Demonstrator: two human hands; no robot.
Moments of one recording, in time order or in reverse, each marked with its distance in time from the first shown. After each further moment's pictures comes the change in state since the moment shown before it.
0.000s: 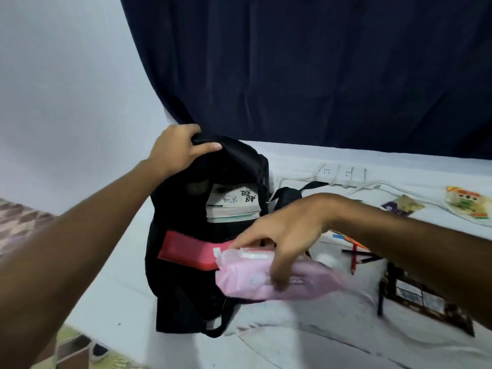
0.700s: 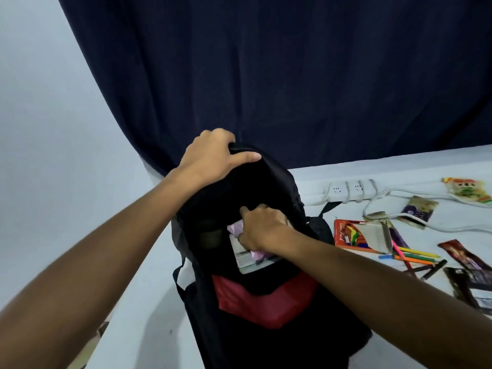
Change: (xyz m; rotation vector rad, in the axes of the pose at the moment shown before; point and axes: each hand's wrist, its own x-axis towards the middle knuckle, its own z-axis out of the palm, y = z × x) left_hand 0.102 -0.013 -0.014 -0.091 -0.117 0.273; right_hand 0.200 0.026 -0.082 -0.181 0.752 0.876
